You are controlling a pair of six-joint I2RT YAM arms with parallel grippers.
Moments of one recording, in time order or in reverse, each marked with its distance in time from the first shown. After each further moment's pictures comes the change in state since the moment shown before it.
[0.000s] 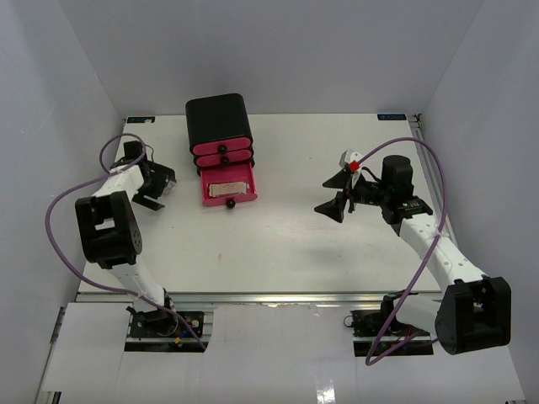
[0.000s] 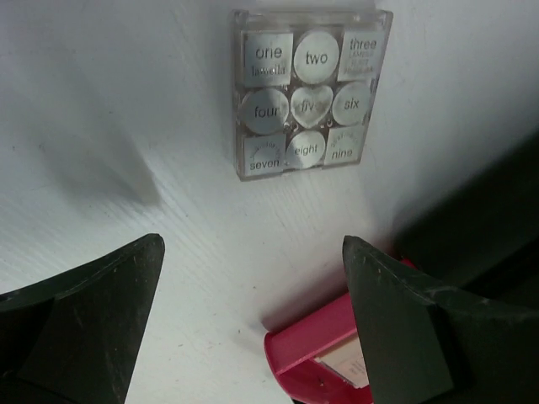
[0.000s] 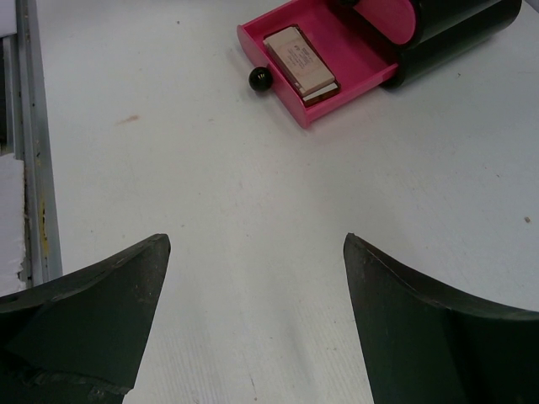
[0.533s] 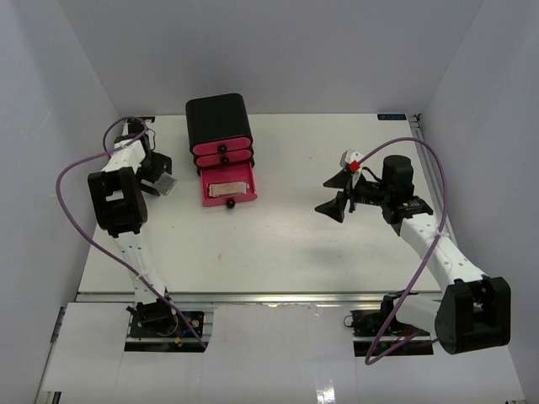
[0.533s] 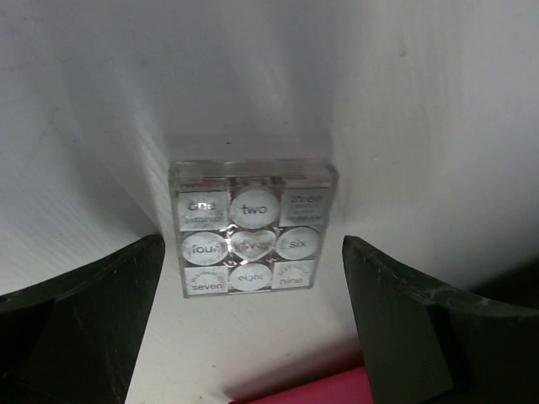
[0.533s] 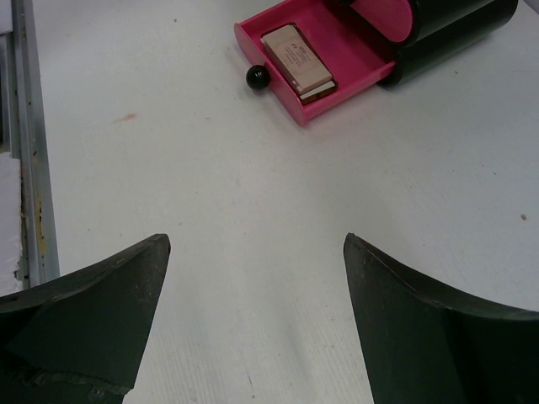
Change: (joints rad) left arm 0.000 0.411 0.530 -0.285 -0.103 0.007; right arm -0.006 0.001 0.000 -0.004 0.000 -0.007
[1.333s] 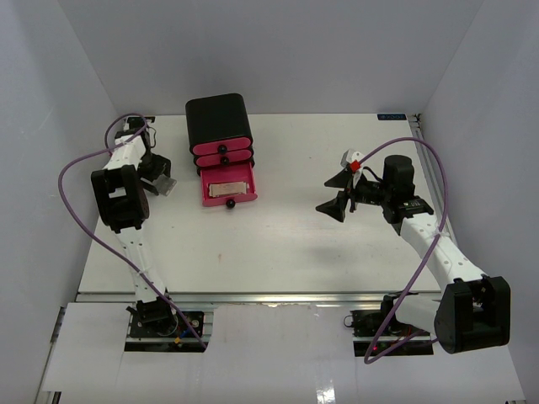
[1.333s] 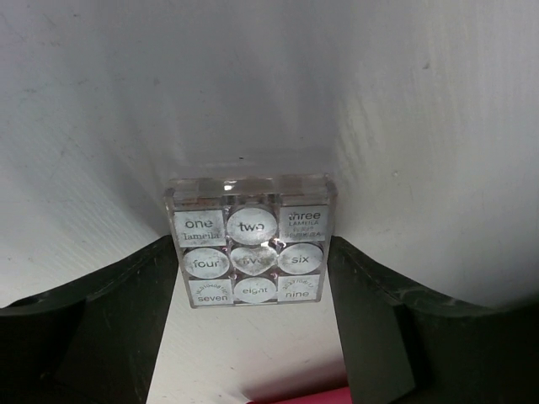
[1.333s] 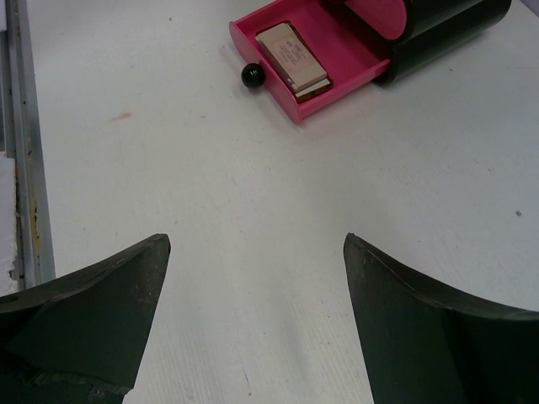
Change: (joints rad) left arm 0.000 0.097 0.146 -0.143 -0.027 0.048; right arm -0.010 0.003 0.000 0.000 0.000 -0.006
